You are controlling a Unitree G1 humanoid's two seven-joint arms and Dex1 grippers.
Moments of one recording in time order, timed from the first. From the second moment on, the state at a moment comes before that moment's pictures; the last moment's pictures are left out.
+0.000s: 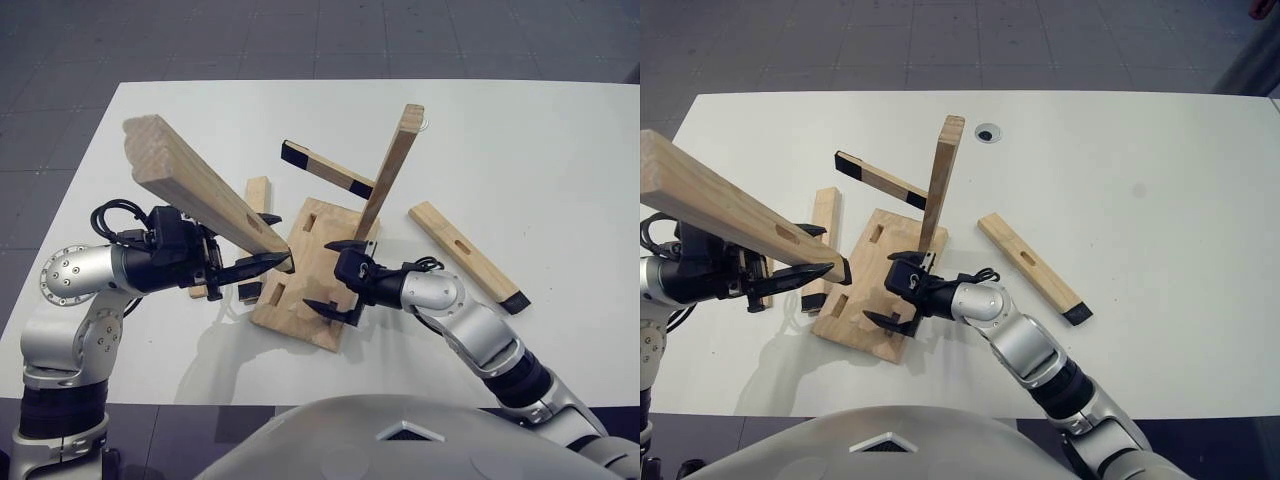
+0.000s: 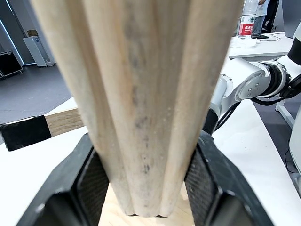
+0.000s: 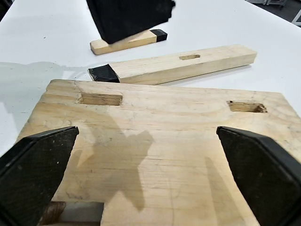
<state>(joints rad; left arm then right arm) 0.16 0.76 0.21 -0.42 -0.70 0.20 -1.19 -0.12 -0.29 0.67 -0.37 0.06 0.57 0.57</state>
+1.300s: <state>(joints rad) 0.19 0.75 0.23 -0.33 -0.66 0.19 -1.19 0.08 -0.69 0.40 -0.58 0.20 0.66 0.72</state>
